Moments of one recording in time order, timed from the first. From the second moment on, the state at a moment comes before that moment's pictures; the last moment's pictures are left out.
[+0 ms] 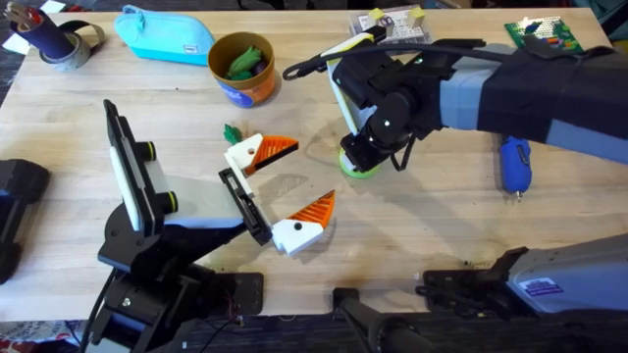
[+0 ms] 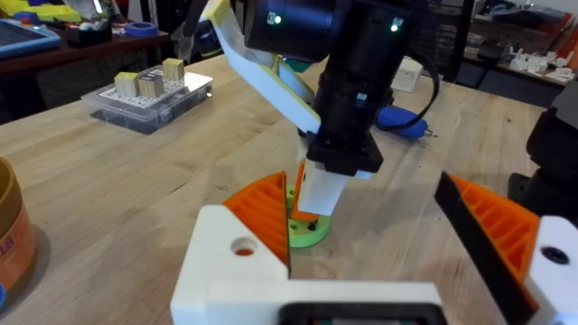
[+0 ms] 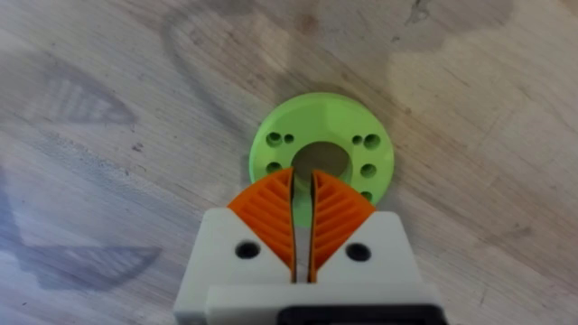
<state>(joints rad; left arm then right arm) -0.33 0.00 0.00 -0.06 0.69 -0.07 0.68 1.65 1.09 -0.84 0.03 0.14</state>
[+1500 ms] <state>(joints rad) -0.33 0.00 0.01 -0.05 0.69 -0.07 0.68 1.62 1.12 -0.96 -0.06 0.13</state>
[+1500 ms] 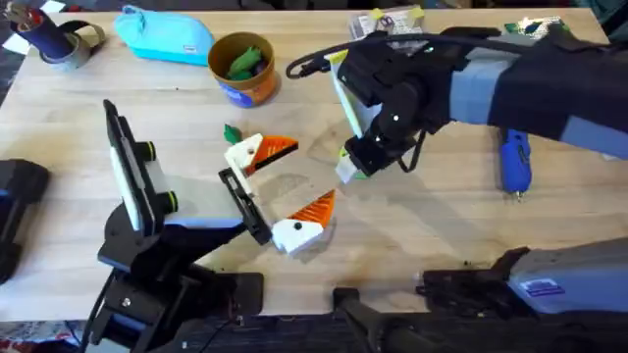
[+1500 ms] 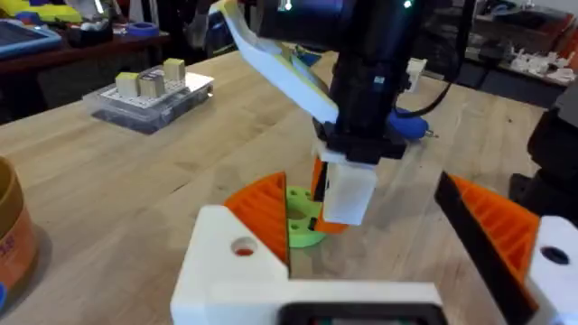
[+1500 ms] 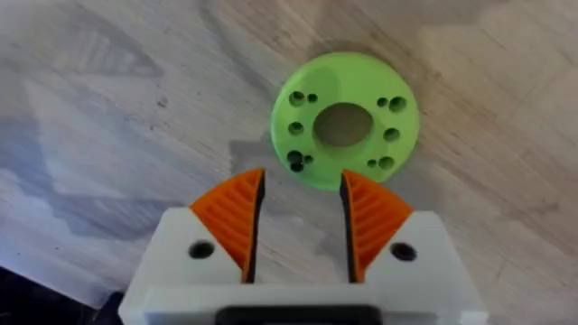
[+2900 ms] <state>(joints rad) -0.33 0.00 0.01 -0.06 0.69 -0.07 0.68 1.69 1.13 -0.91 -0.06 0.14</state>
